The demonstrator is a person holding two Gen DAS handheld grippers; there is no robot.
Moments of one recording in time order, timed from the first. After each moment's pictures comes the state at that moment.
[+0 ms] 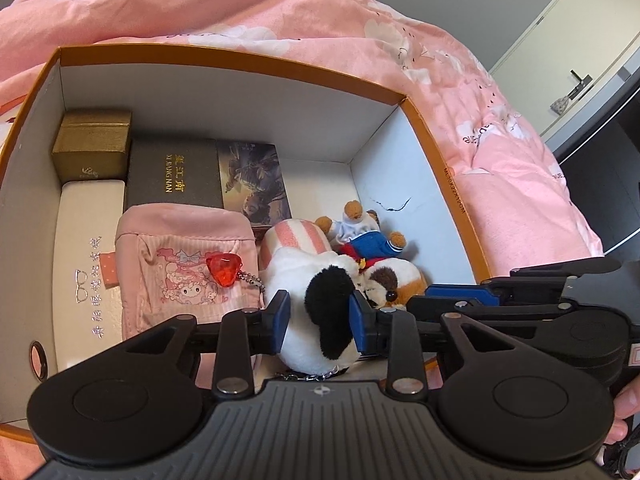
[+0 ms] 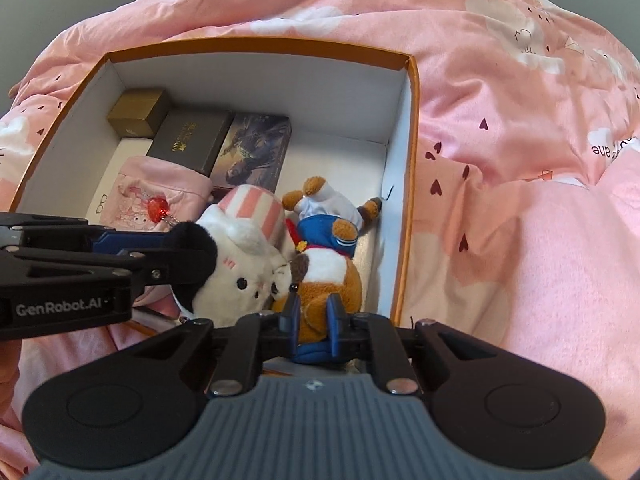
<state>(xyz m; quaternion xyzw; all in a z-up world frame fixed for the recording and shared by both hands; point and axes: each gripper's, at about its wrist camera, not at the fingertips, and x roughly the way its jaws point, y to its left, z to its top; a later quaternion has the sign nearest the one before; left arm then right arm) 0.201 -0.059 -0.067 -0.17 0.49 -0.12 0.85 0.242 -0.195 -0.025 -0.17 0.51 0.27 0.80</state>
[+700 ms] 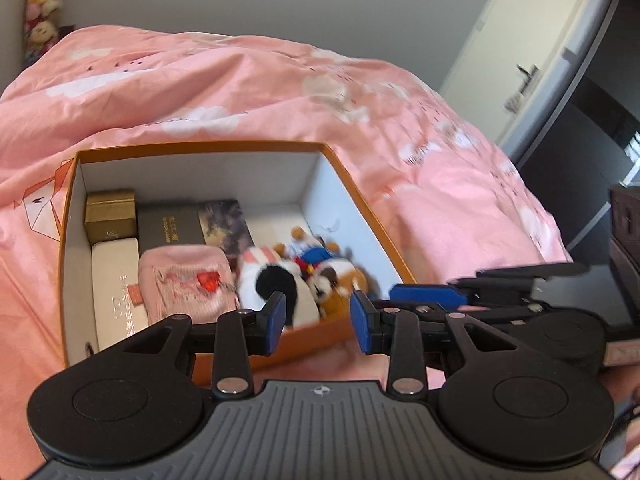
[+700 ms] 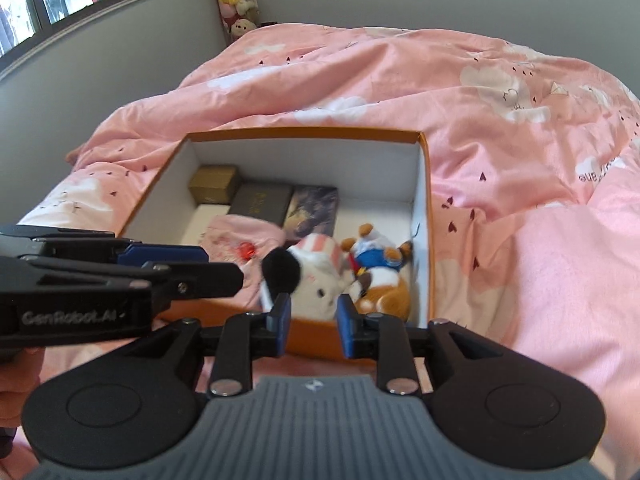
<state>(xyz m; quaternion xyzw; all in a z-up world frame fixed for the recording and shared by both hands) 0.122 -0.064 0.012 -0.10 0.41 -0.17 0.89 0.159 -0.220 0.032 -0.08 0.42 0.31 0.85</state>
